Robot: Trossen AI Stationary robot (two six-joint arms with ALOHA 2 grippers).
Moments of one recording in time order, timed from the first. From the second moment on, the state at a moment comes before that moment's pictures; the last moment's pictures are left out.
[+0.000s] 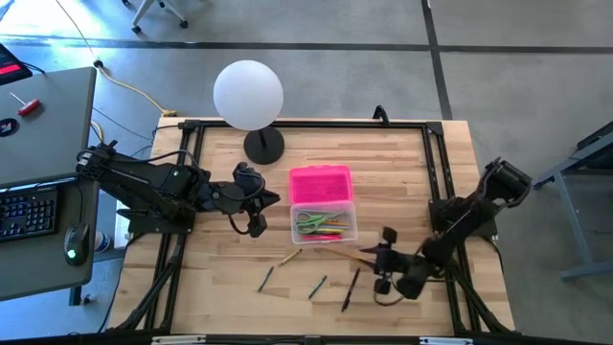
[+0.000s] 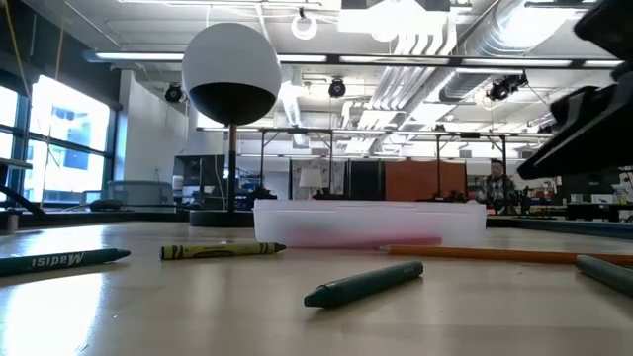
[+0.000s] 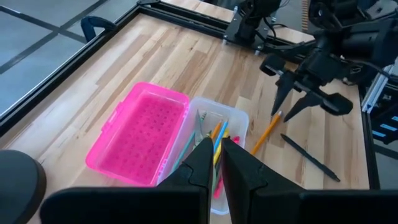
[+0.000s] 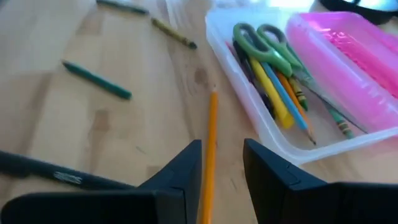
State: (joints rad) left arm -0.32 1.23 1.29 -0.71 -0.51 -0.50; right arm 0.82 1.58 0.55 0.16 0.88 0.68
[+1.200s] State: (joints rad) left arm -0.32 1.31 1.29 -0.72 -0.54 -0.50; right arm 0.75 1.65 0.46 0.33 0.70 0.73
